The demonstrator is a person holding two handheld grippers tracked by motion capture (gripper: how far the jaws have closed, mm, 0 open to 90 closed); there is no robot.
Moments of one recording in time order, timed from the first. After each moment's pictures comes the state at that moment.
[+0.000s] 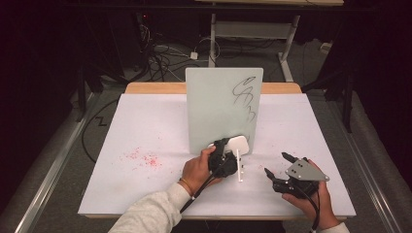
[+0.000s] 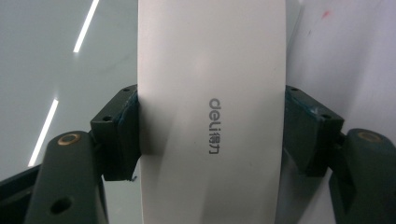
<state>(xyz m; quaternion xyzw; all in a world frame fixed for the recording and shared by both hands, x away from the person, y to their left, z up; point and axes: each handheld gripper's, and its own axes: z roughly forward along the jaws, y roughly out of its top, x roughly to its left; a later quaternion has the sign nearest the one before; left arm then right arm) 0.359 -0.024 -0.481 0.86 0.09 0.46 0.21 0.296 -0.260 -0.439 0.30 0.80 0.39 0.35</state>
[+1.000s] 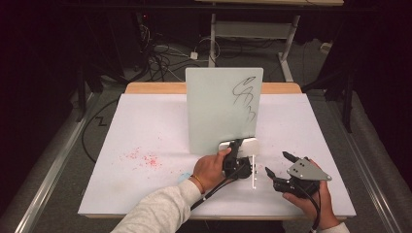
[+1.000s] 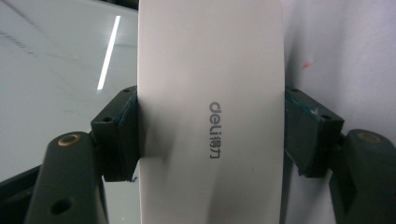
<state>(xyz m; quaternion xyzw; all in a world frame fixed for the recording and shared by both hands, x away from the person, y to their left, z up) 0.358 -0.068 -0.493 0.84 0.02 0.51 0.18 0.297 -0.262 -0.437 0.31 0.79 0.40 0.35</state>
